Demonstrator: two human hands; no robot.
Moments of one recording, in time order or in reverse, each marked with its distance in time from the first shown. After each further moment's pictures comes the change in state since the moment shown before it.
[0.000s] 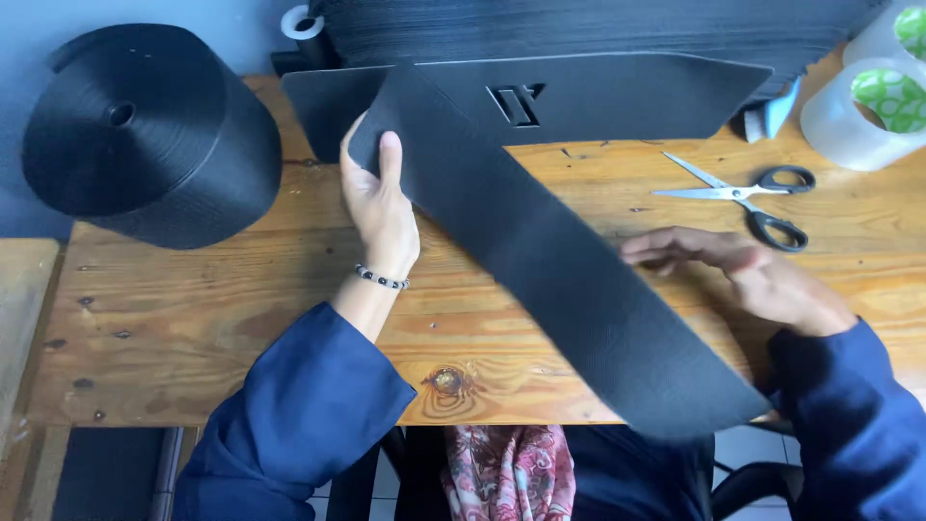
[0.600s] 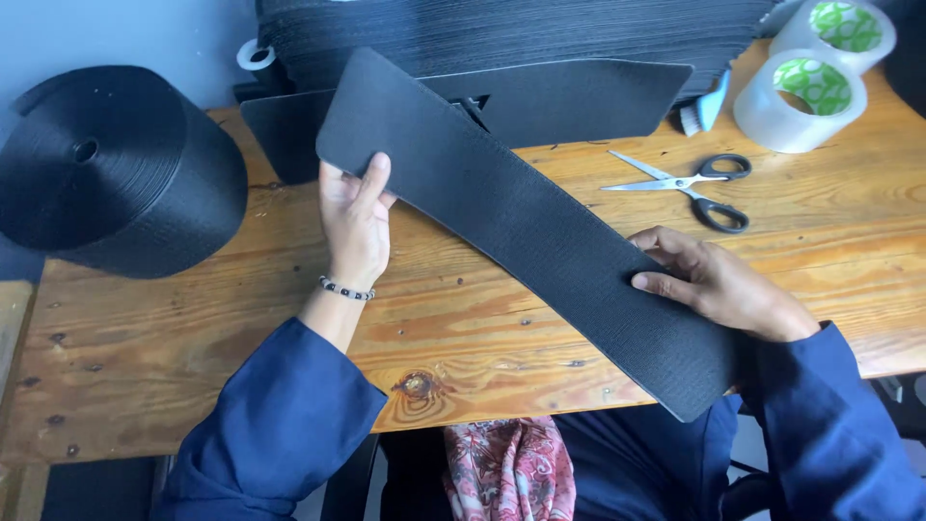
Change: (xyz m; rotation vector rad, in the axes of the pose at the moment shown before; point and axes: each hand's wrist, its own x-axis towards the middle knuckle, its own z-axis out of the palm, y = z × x) left_hand -0.007 0.010 0.008 -0.227 -0.276 -0.237; right_hand -0.039 0.051 0.008 0.075 0.243 0.222
